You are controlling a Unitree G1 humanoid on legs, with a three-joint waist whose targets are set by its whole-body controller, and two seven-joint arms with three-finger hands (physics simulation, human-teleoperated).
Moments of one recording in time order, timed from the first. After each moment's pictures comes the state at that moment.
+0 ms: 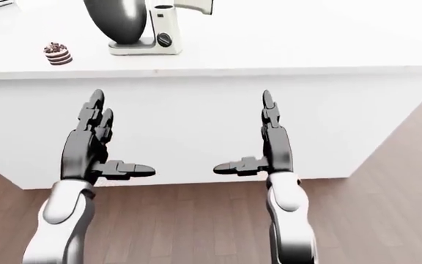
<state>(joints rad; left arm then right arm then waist) -0.17 0.05 0.05 -0.54 0.09 0.51 -0.04 -0.18 -0.07 -0.08 -0.41 -0.13 0.41 0.06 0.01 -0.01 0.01</state>
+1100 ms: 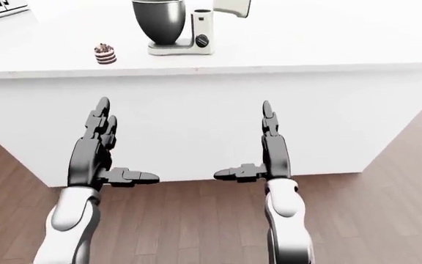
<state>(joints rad) -0.11 0.03 0.02 -0.52 0.16 0.45 -0.05 -0.13 -0.06 -0.07 -0.39 -0.15 0.41 0.04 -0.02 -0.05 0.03</state>
